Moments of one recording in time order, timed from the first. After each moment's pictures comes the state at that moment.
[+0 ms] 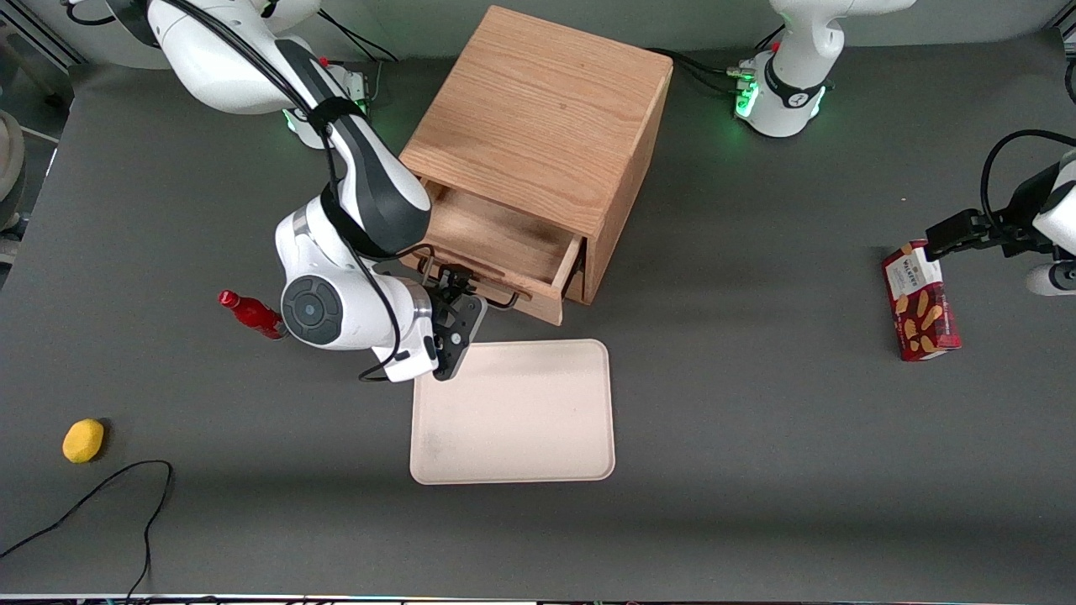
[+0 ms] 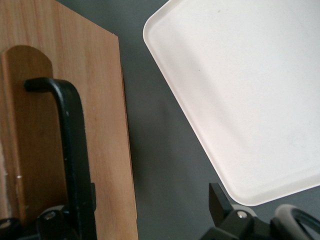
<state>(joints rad) 0.41 0.60 0.07 -1.36 0.32 1.76 -0.65</state>
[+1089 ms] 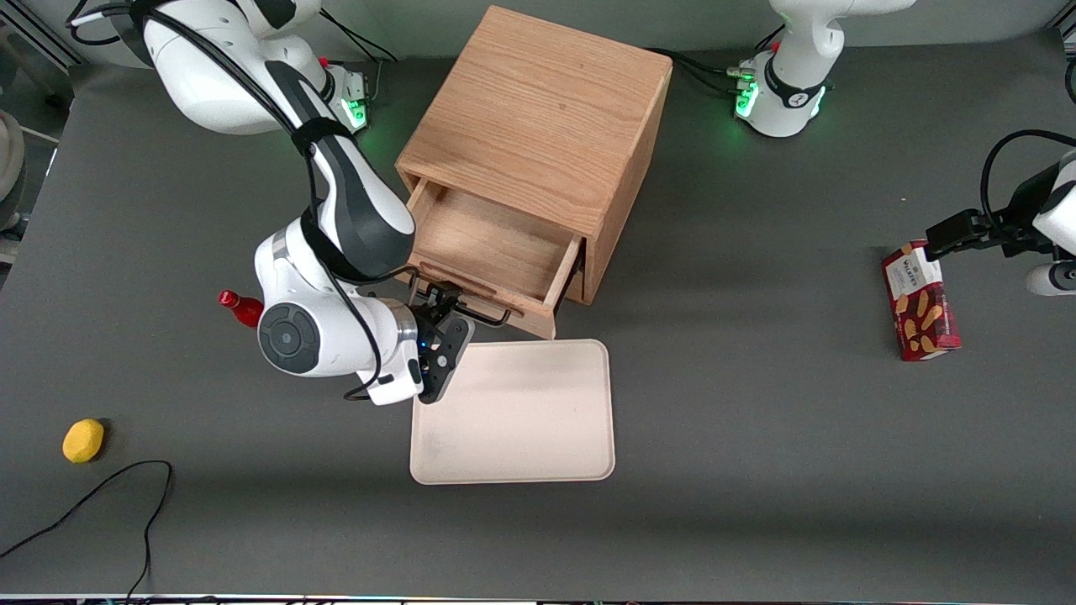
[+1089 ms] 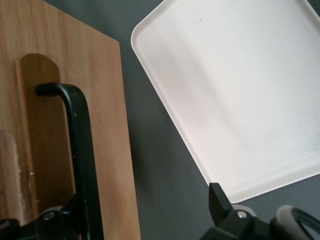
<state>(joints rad) 0.37 0.68 0.07 -1.21 0.31 1.70 -0.65</state>
